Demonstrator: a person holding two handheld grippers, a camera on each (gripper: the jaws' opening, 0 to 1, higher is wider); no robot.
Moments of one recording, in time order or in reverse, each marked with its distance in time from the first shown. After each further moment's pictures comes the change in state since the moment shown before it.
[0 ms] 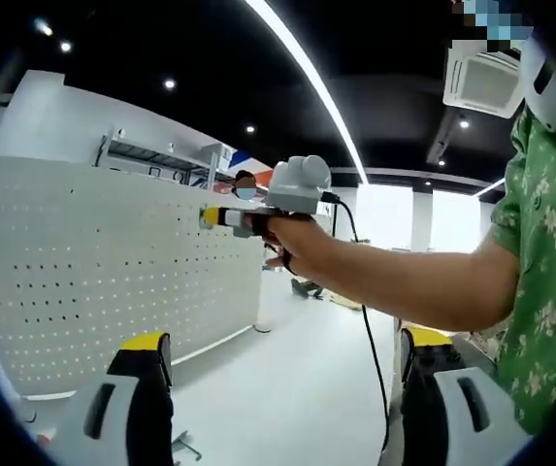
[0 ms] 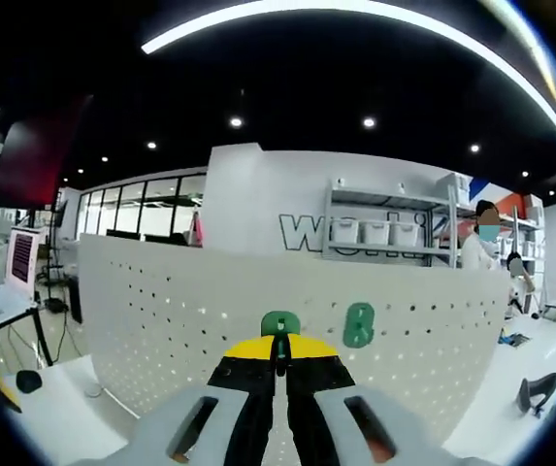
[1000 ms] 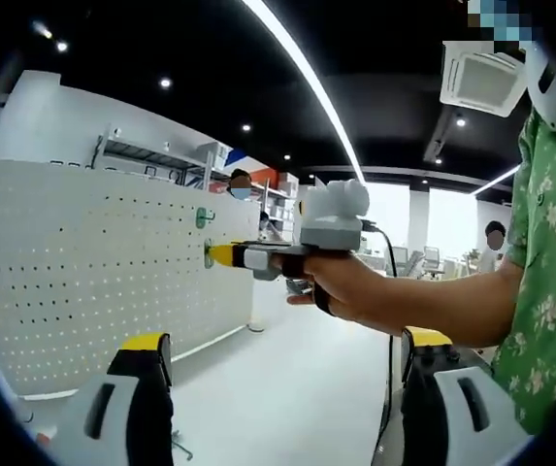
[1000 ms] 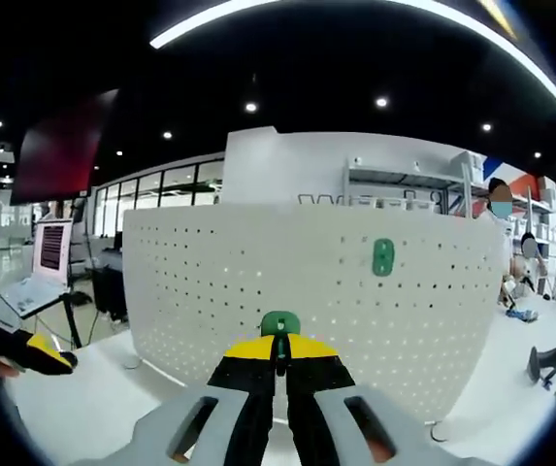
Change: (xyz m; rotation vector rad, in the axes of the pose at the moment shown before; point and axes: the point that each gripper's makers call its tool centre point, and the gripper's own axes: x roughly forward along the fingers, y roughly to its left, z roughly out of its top) left arm 0.003 -0.016 0.000 0.004 0.008 -0.019; right arm -0.070 0.045 -0.037 0.033 0.071 0.090
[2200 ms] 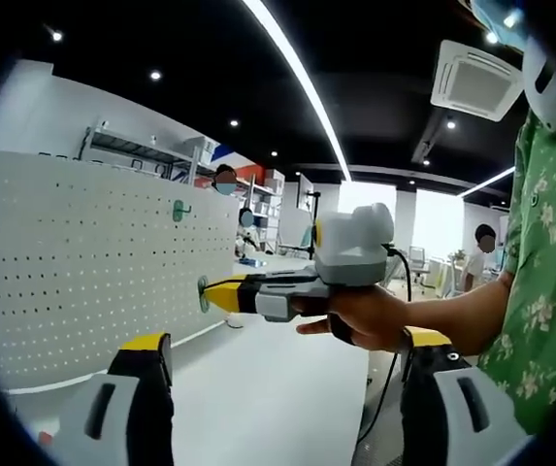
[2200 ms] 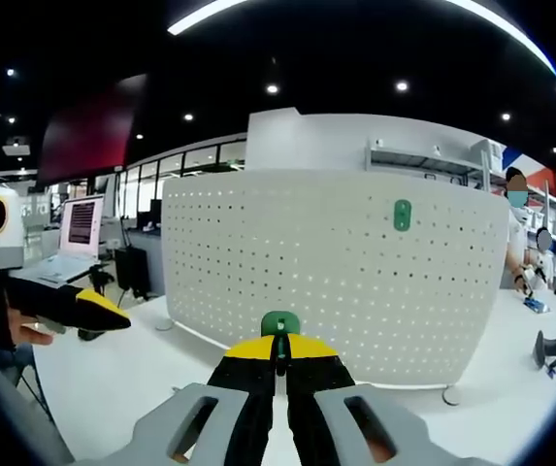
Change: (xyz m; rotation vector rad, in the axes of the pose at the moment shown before) left arm 0.008 -0.027 -0.006 -0.020 0.012 -0.067; right arm -0.059 0.039 -0.049 -0.013 0.101 0.103
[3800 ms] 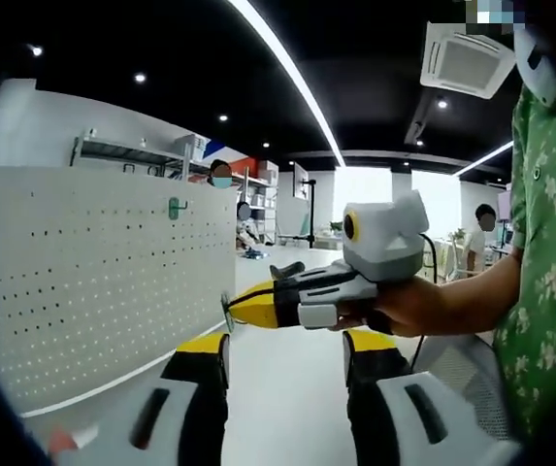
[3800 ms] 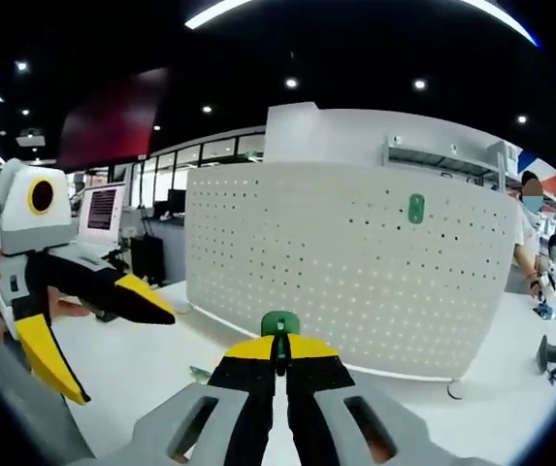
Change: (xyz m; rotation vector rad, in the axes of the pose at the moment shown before) left arm 0.010 0.009 -0.008 0.082 0.048 -0.011; right arm -0.024 0.019 -0.016 -0.035 0.032 0.077
